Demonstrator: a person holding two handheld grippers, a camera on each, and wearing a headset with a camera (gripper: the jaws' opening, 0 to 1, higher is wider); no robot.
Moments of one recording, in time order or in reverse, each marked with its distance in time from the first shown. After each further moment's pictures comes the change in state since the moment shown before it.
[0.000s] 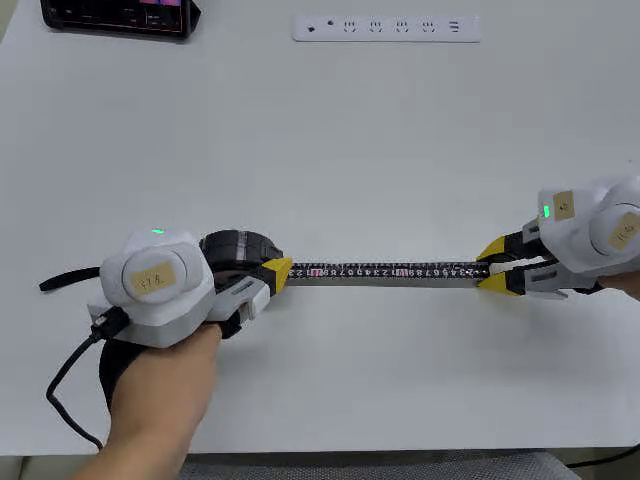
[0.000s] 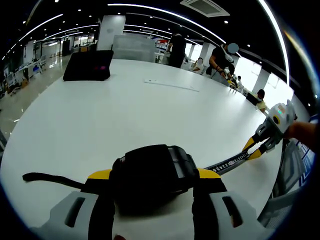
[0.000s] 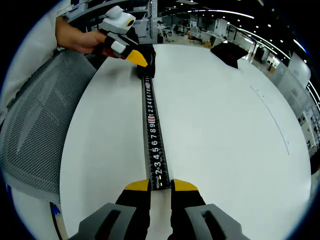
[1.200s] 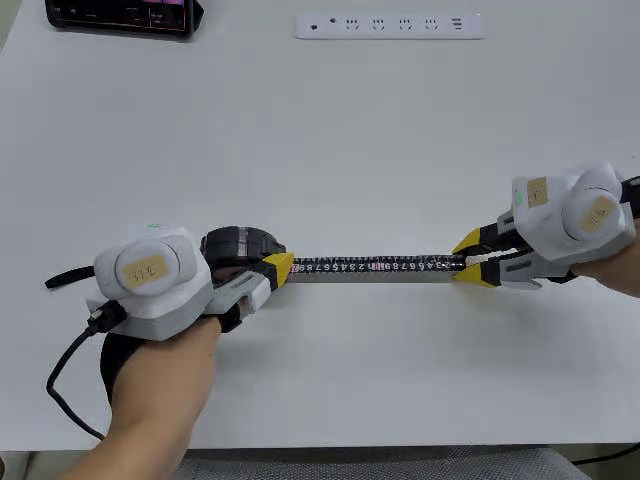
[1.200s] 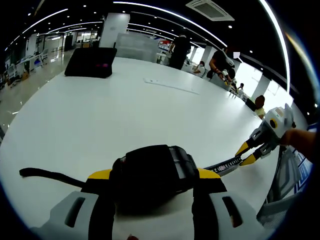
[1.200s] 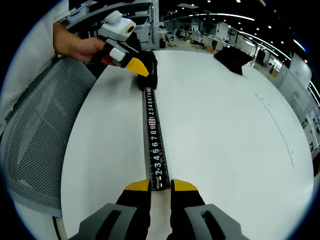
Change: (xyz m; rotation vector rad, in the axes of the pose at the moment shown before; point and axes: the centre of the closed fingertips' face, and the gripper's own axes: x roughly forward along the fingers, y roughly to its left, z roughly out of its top) left arm -0.002 0.001 0.001 -0.057 -0.003 -0.023; right arm 0.014 0.001 0.031 -0.006 -0.047 0.031
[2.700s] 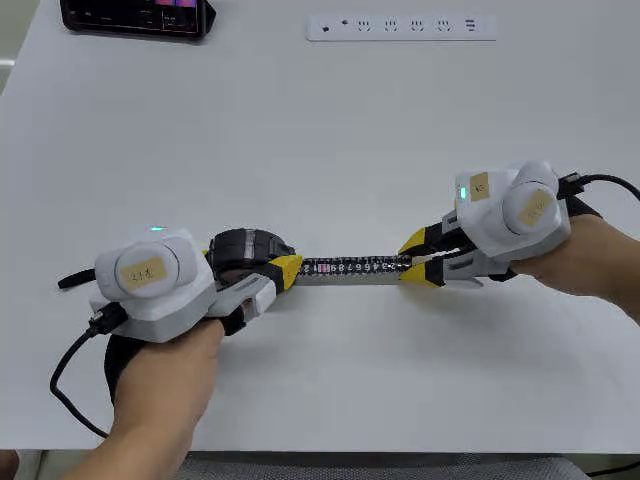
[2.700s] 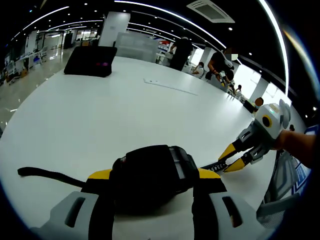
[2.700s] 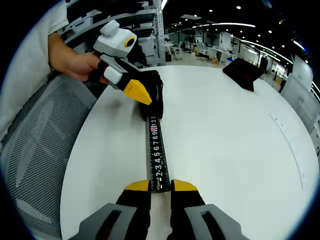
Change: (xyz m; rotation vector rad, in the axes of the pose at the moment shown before) left arm 0.000 0.002 0.001 -0.017 0.001 -0.023; right arm 0.041 0.006 0.068 -0.012 -0.132 0.063
